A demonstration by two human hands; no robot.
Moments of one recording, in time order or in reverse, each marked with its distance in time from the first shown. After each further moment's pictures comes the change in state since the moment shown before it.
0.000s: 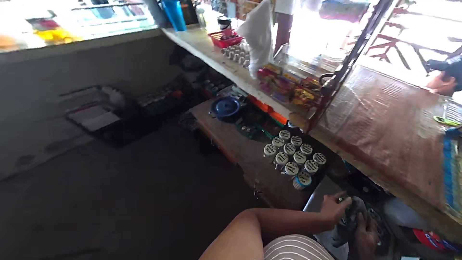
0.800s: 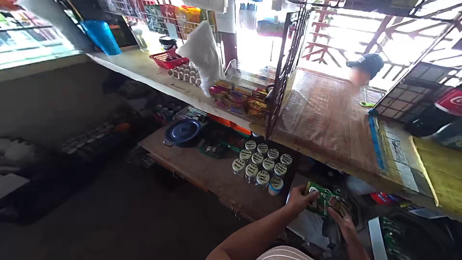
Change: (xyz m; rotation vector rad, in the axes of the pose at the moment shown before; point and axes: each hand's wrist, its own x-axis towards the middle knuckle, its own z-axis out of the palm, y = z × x) left_hand 0.011 0.013 -0.025 0.092 -0.219 0.040; right_hand -0.005 -0.023 -0.047 0.237 -0.223 0.220
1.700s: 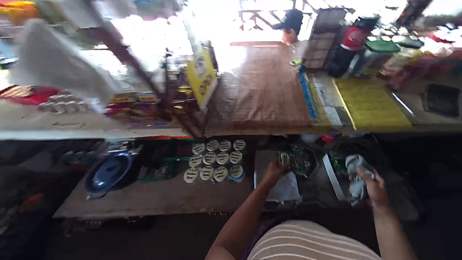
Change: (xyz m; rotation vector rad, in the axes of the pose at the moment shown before) left_hand 0.042 -0.018 0.069 0.218 -0.162 -0.122; right_hand -0.038 -0.026 -0.181 0.062 0.594 -0.135
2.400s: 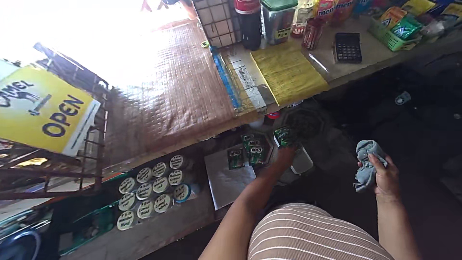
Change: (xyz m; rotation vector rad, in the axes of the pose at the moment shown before) left_hand 0.091 -0.057 0.247 1.478 -0.556 0.165; right_hand 0.003 0.009 -0.194 0.070 0.457 -0.020
